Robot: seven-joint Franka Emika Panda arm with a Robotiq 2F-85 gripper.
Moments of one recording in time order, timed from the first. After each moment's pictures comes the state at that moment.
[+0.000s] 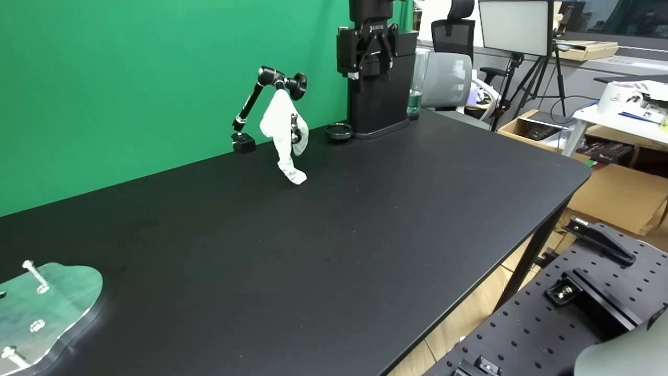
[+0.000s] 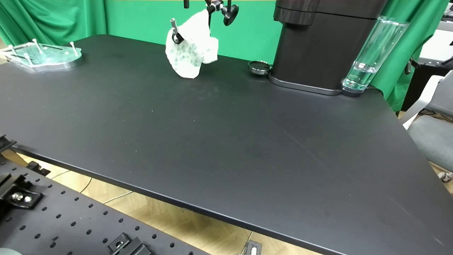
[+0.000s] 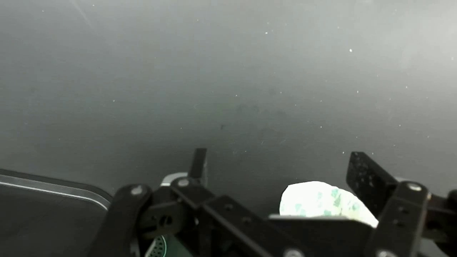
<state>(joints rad) -0.02 0.06 -0.04 -2.17 -0.04 2.18 -0.35</state>
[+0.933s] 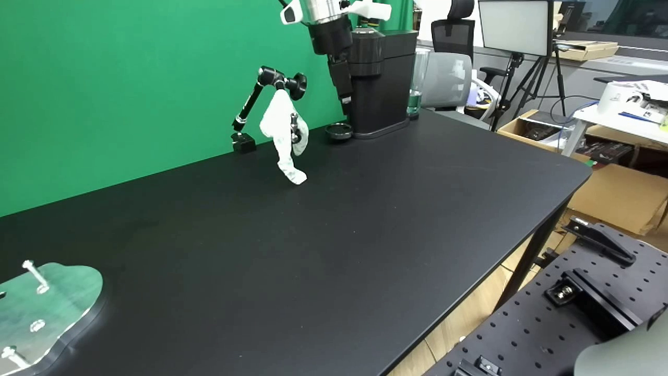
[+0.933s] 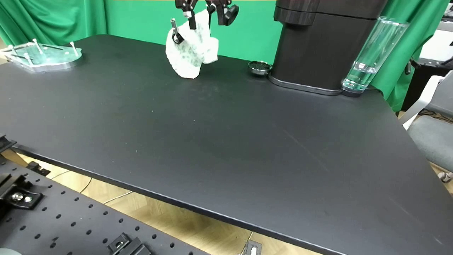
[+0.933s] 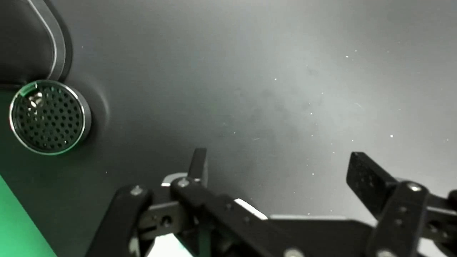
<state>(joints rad) 0.00 0.29 0.05 -1.99 -0.26 2.18 -0.92</state>
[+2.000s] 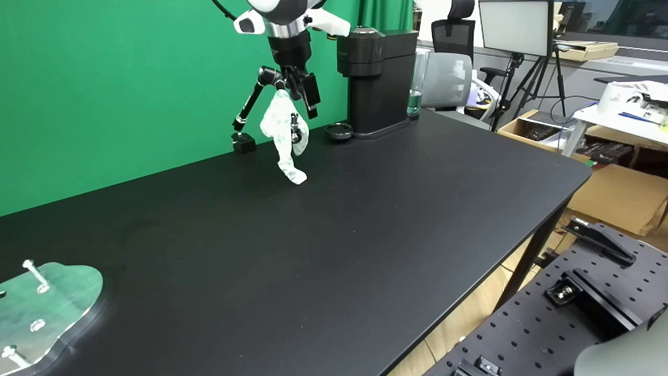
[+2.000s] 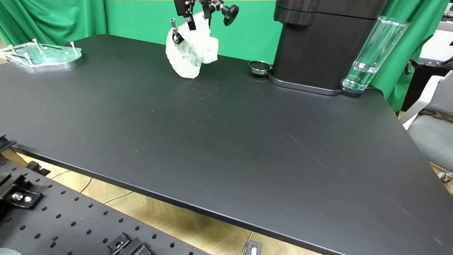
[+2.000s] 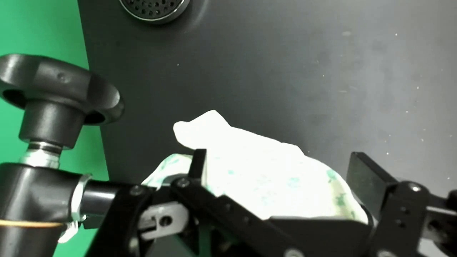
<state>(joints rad) 0.06 0.41 0.08 -1.90 -0.41 2.42 -1.06</state>
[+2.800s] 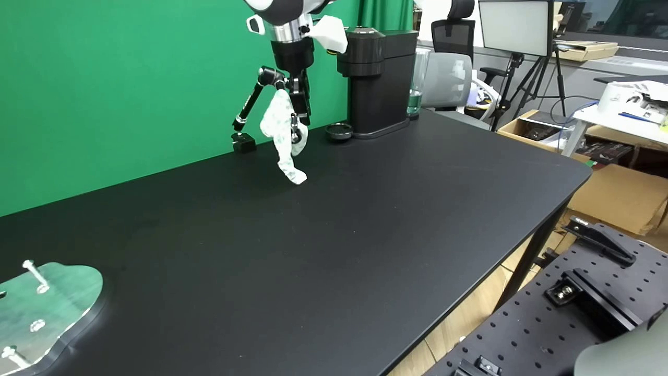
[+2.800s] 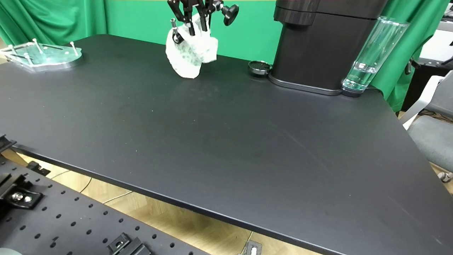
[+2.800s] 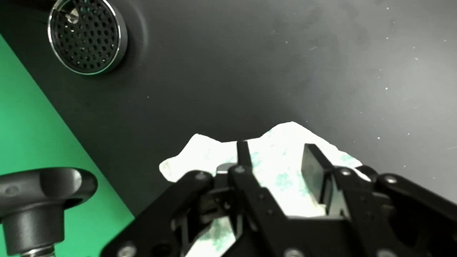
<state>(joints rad) 0.06 0.42 0.07 -1.92 -0.31 2.42 -0.71</state>
